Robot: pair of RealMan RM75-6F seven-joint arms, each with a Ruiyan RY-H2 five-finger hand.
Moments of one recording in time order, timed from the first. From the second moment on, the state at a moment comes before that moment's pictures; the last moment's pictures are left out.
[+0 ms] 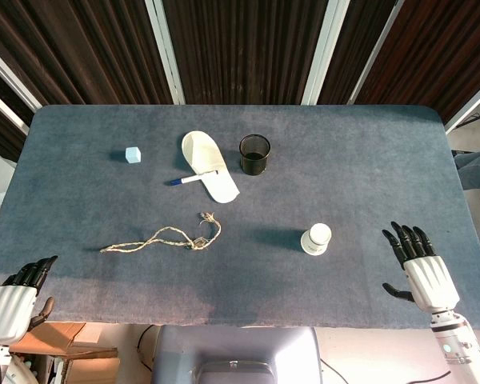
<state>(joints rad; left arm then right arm) -0.06 -1.10 0.02 -1.68 1.58 1.48 0.25 0.16 -1.21 0.01 -1.50 -1.59 1.44 -0.09</state>
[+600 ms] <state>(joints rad) -0.06 -1.10 0.02 -1.67 1.59 1.50 0.24 0.22 -1.24 0.03 -1.48 -1.60 1.37 -0.07</state>
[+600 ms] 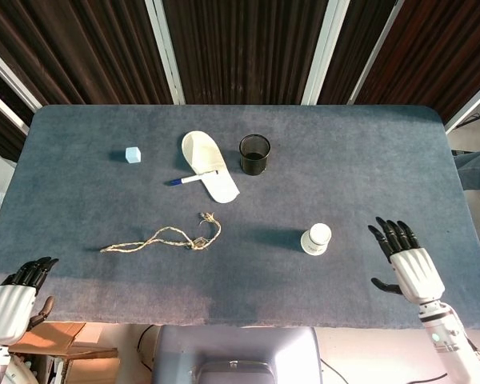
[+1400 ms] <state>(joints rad) -0.05 -1.09 0.01 -1.67 1.58 1.51 0.19 0.46 -1.39 0.15 -1.44 -1.47 1.10 -0.18</state>
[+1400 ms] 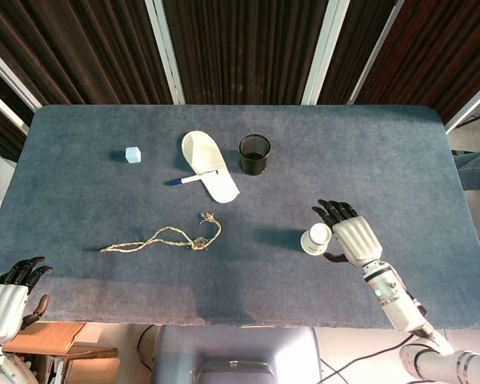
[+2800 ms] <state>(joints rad) -0.05 -1.09 0.01 -1.66 1.59 1.52 0.19 0.51 -1.58 0.10 -1.17 -1.54 1.23 0.29</state>
